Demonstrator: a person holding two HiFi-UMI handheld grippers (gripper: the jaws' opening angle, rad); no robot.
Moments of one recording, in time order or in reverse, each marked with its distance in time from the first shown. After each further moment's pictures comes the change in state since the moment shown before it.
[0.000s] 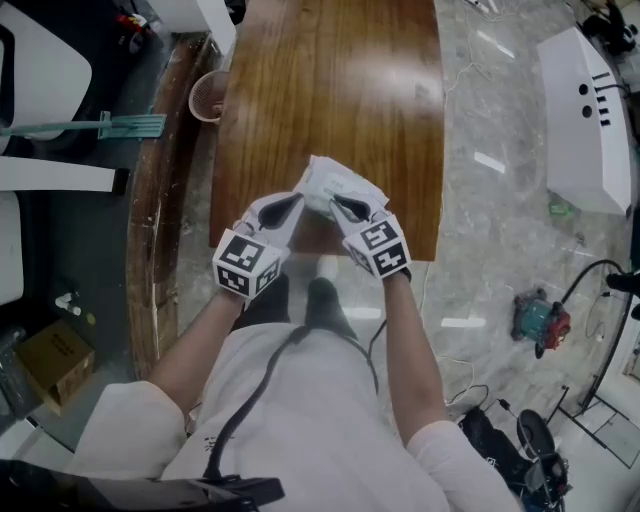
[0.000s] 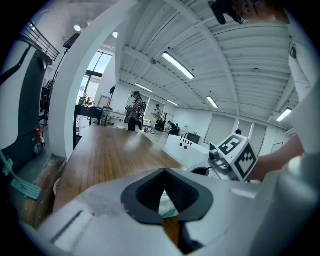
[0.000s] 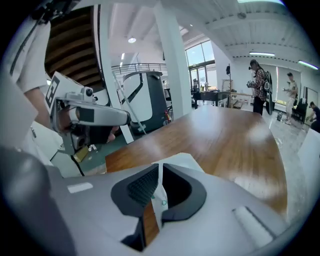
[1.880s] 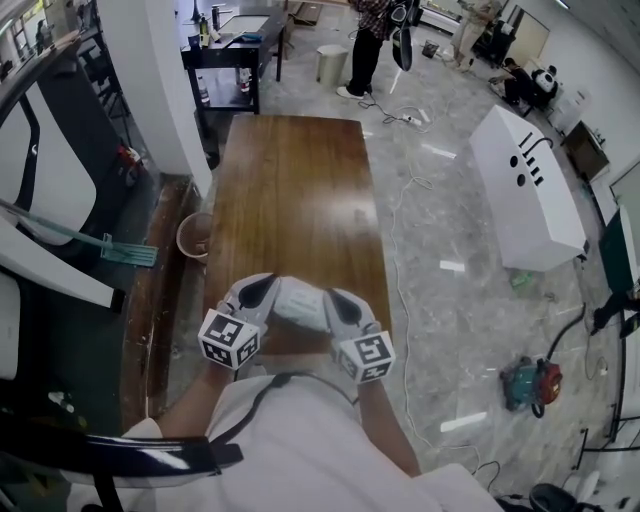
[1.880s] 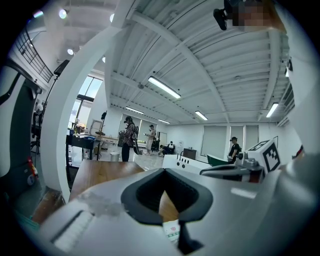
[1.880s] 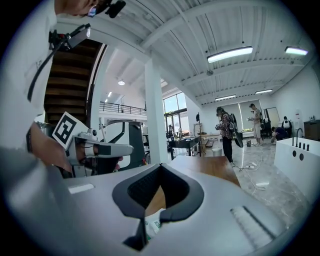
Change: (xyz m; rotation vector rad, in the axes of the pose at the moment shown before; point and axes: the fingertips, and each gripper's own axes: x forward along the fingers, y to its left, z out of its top) left arm -0.034 -0.048 0.140 0.152 -0.234 -0.030; right arm -0.176 0.004 0.128 0.062 -0.564 -0.294
